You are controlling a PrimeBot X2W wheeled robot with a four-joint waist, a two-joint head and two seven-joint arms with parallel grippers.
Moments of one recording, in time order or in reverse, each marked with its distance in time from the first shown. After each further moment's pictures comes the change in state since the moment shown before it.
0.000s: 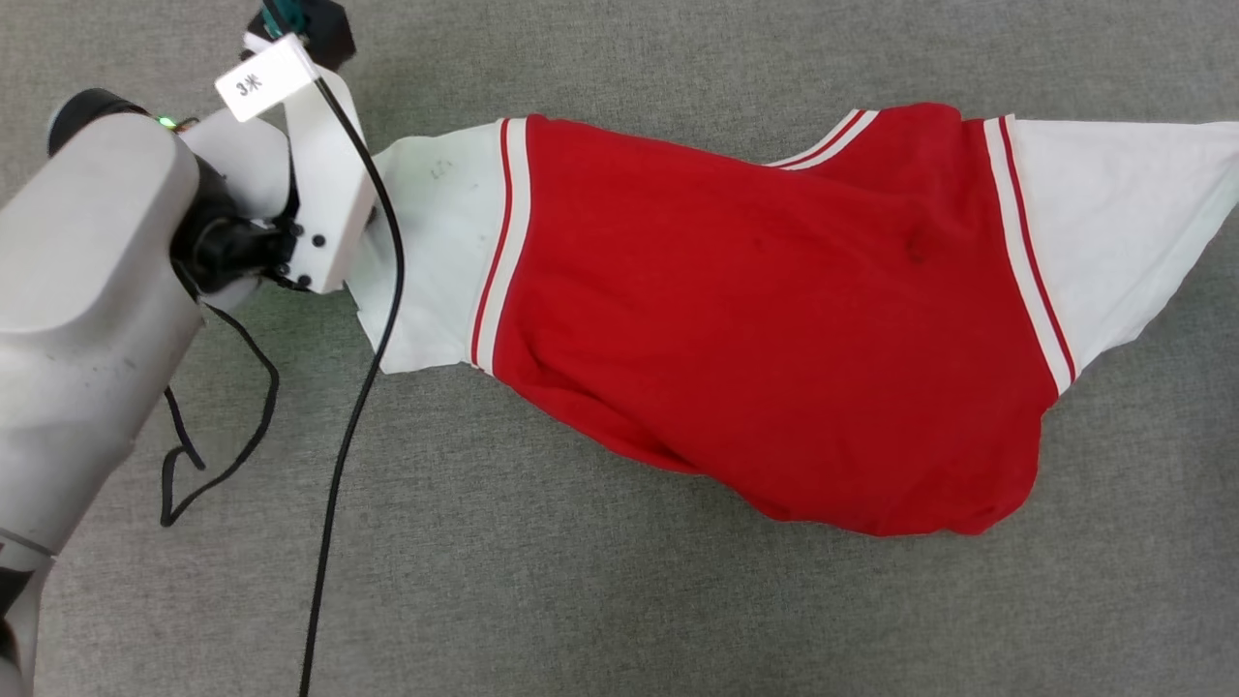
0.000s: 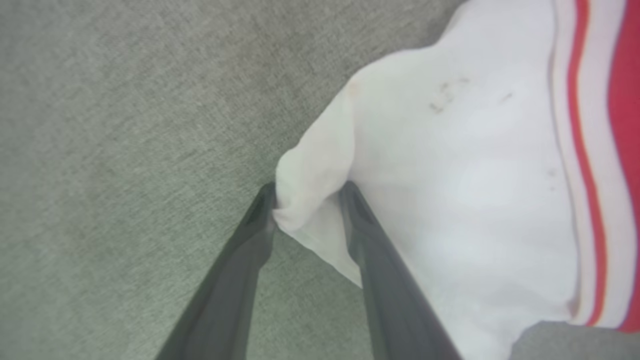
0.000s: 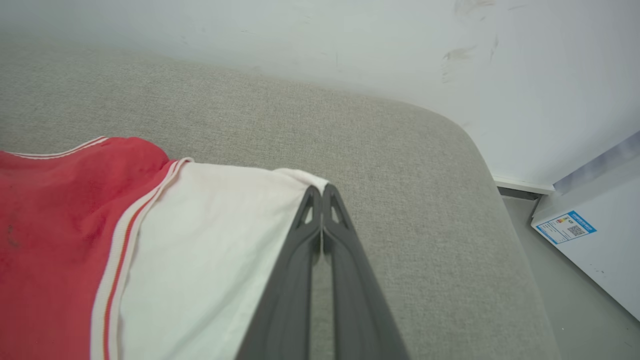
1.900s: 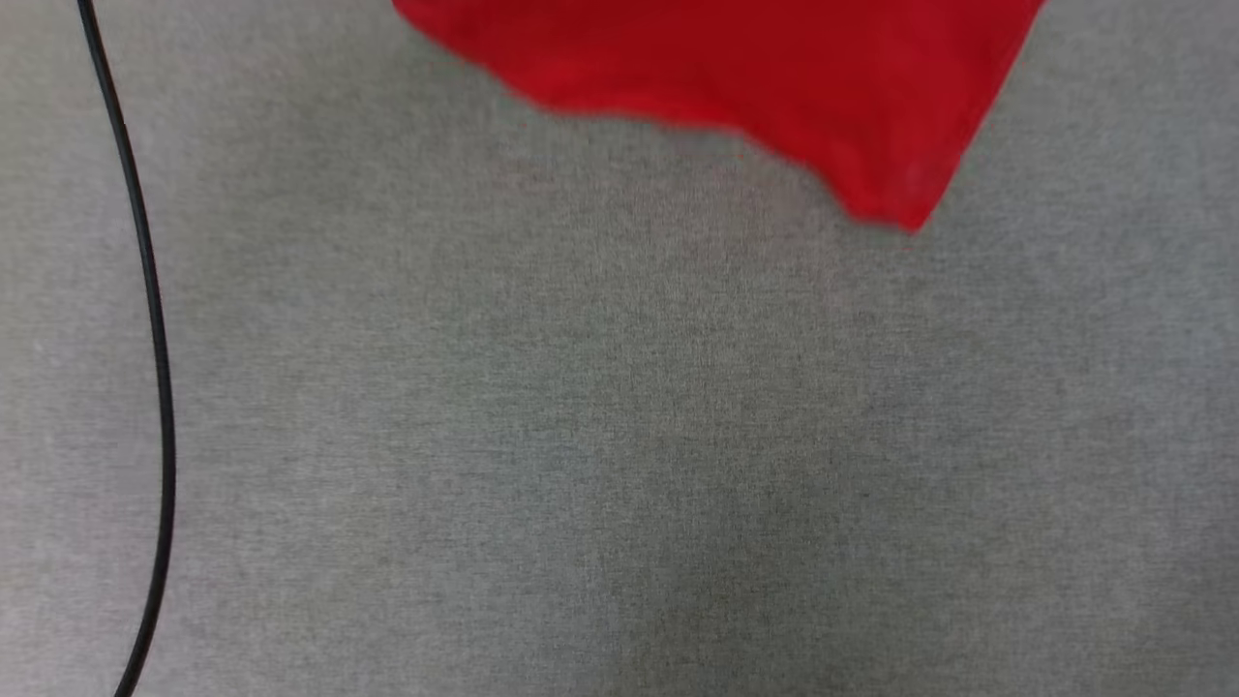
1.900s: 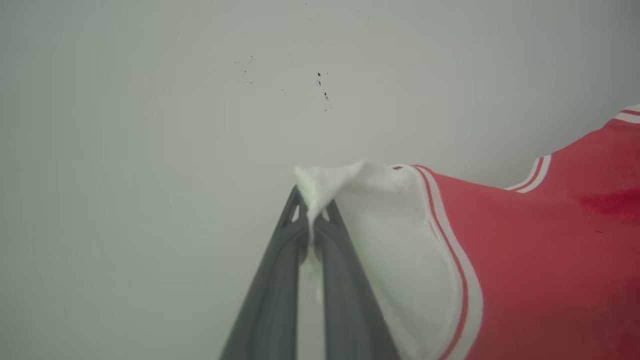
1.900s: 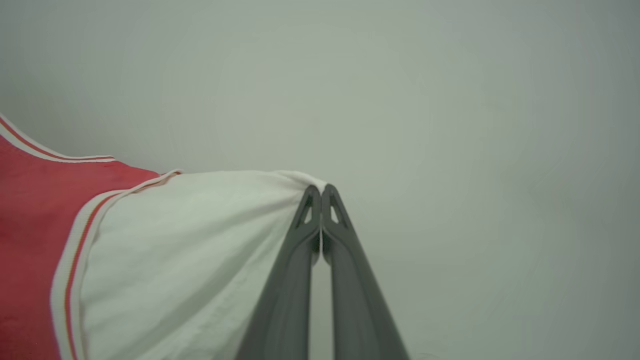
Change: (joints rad) left arm -0.567 0.105 0.141 -0.132 0.121 0.129 -0.847; right arm -1.021 -0.104 0.272 0.347 -0.030 0.000 -0.044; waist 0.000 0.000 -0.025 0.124
